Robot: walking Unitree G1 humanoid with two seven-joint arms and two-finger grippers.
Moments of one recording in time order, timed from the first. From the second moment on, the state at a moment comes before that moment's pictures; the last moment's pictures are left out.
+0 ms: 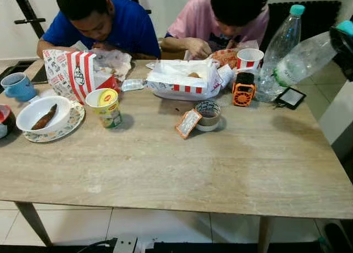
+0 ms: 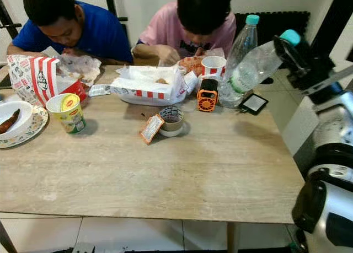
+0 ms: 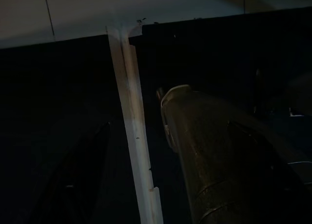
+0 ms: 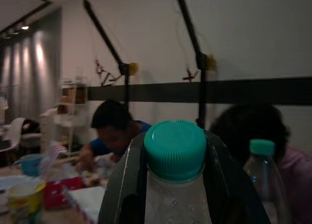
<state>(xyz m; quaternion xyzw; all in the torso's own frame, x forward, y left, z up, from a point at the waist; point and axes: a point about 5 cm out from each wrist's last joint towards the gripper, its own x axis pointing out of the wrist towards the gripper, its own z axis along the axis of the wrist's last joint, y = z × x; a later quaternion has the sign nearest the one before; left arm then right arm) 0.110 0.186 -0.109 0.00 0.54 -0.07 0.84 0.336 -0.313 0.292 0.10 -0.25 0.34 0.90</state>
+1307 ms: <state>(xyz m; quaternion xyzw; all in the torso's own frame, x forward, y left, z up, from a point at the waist) 0.107 0.185 -0.111 0.00 0.54 -0.07 0.84 0.252 -0.442 0.135 -0.15 0.24 -0.35 0.89</state>
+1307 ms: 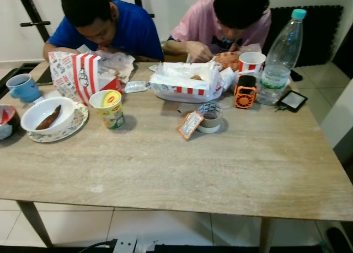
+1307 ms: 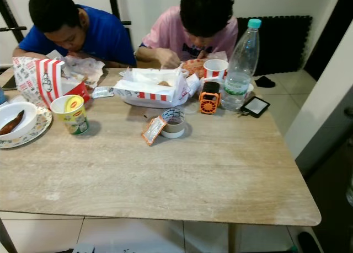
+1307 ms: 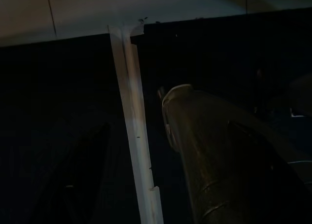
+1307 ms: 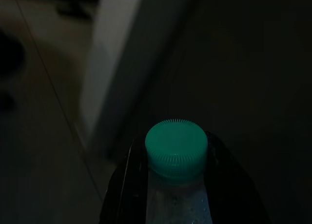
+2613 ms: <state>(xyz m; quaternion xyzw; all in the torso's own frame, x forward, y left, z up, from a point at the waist) 0.114 0.219 -0.105 -0.04 0.54 0.03 0.84 0.125 -0.259 -0.093 -0.05 0.56 -0.11 0.82</state>
